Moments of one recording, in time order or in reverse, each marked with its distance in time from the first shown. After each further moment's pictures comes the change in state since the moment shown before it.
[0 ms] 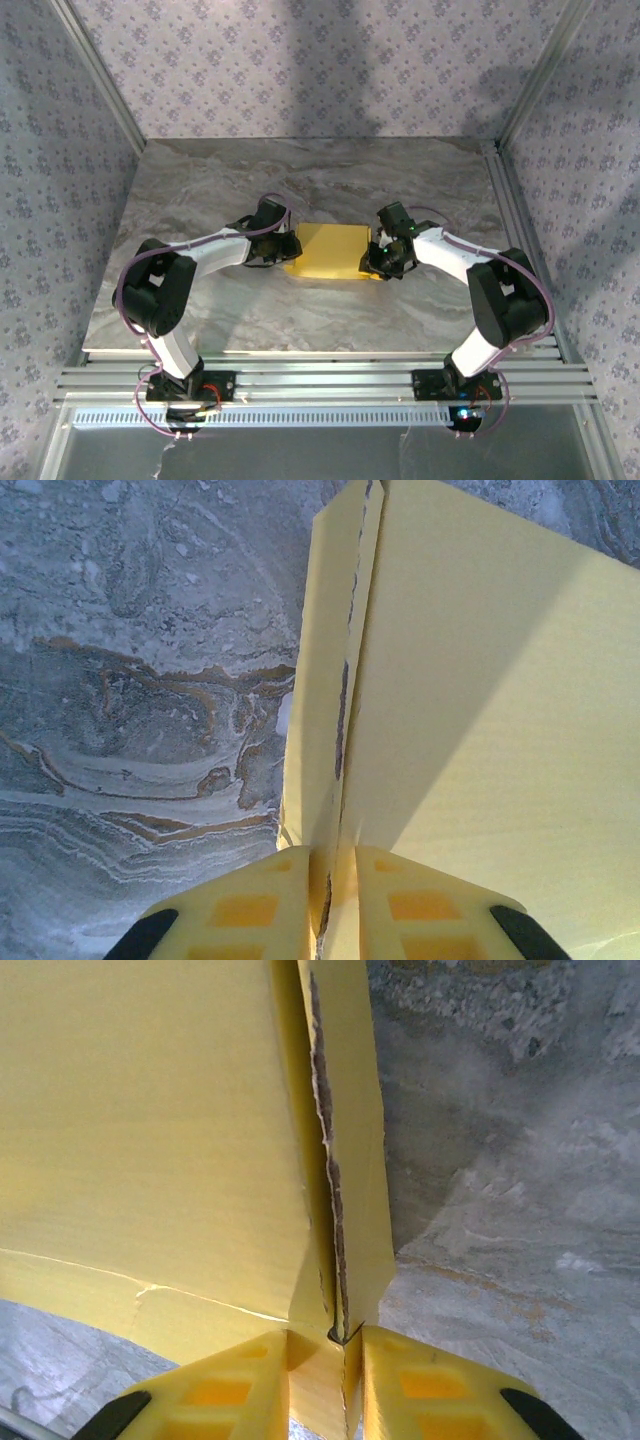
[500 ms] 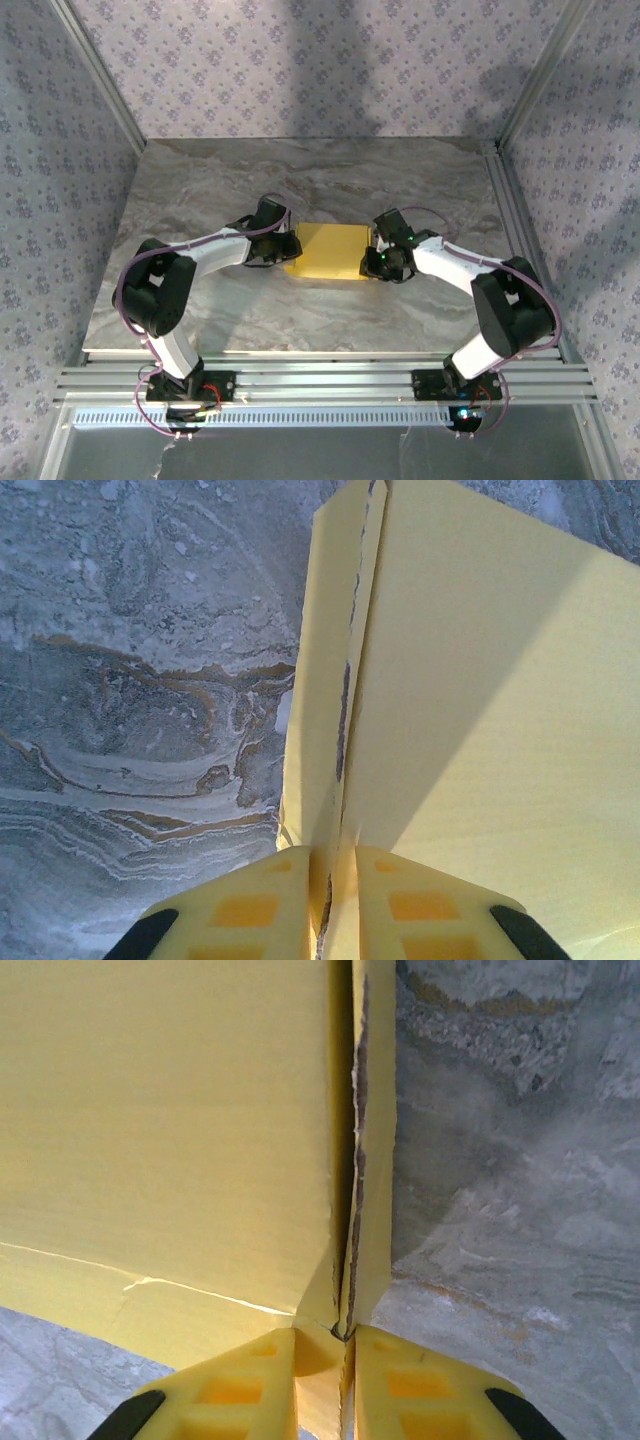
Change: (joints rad) left arm 0.000 0.000 0.004 -0.007 0.001 0.000; right arm 0.050 -0.063 -0.073 0.091 0.117 -0.059
